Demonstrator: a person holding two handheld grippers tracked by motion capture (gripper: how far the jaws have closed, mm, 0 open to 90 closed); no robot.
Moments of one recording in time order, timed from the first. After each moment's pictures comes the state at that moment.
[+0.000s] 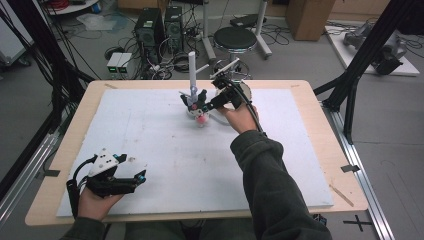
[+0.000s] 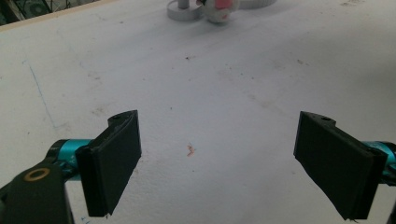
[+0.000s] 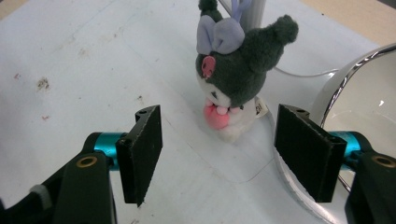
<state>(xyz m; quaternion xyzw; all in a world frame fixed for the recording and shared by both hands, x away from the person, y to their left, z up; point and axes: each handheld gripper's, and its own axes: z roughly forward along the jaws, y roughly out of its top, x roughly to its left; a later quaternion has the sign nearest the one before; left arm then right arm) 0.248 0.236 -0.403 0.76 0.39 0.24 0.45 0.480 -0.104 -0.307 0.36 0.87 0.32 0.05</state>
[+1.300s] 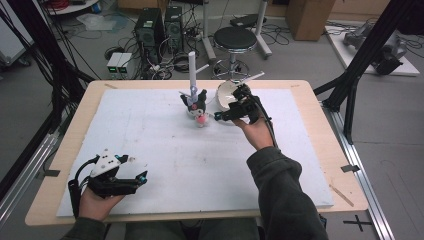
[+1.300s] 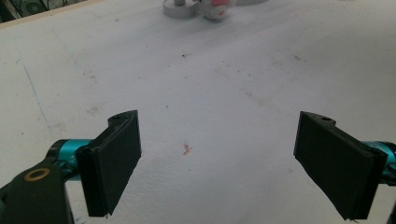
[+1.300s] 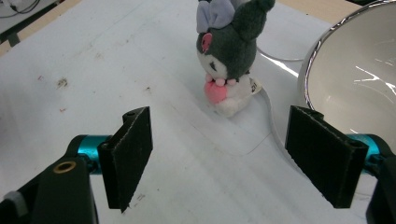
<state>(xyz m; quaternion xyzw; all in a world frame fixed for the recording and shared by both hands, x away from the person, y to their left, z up) 0.248 0.233 -0.404 0.77 0.39 0.23 0.45 0.441 -0.154 -0.319 0.37 0.84 0.39 0.06</state>
